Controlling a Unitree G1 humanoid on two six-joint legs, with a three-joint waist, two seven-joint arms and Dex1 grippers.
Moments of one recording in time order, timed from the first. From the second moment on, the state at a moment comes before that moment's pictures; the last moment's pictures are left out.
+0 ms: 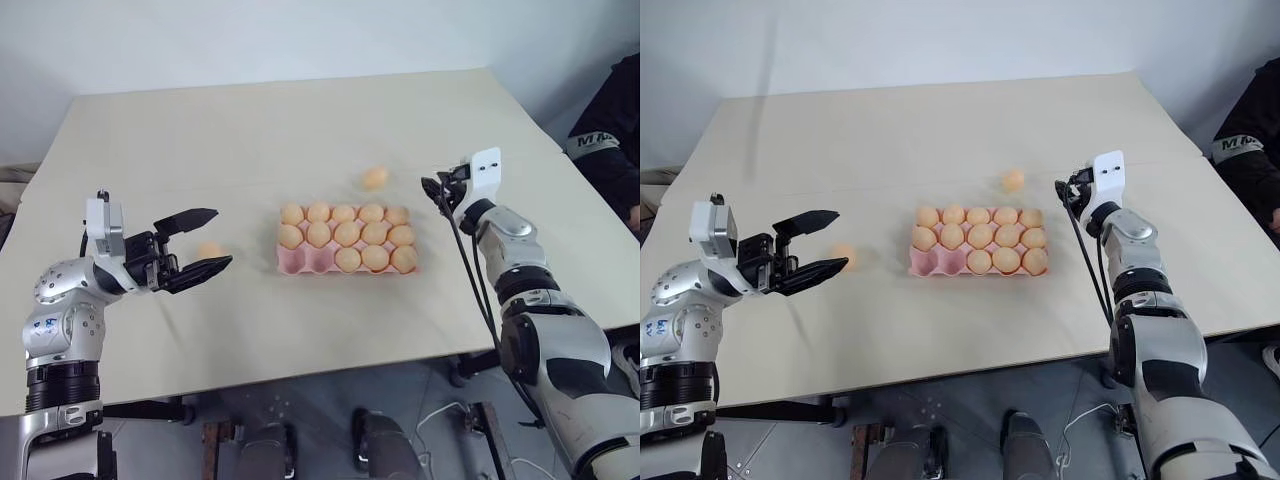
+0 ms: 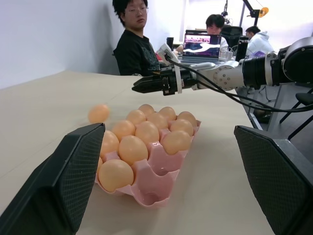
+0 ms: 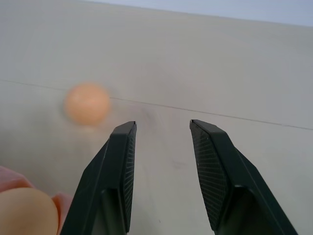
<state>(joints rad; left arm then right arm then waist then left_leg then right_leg) -0.41 0.65 0.32 0.16 -0.66 0.19 -1.28 -1.08 -0.43 -0.18 1.19 0.13 -0.16 0.55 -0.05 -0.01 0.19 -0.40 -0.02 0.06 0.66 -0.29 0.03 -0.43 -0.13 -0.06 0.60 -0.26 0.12</state>
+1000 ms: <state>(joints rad) -0.40 0.63 0.32 0.15 -0.66 0.17 -1.27 -1.35 -0.40 -0.05 1.21 0.01 0.37 0.59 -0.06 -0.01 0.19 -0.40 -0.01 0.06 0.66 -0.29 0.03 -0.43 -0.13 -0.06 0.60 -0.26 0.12</state>
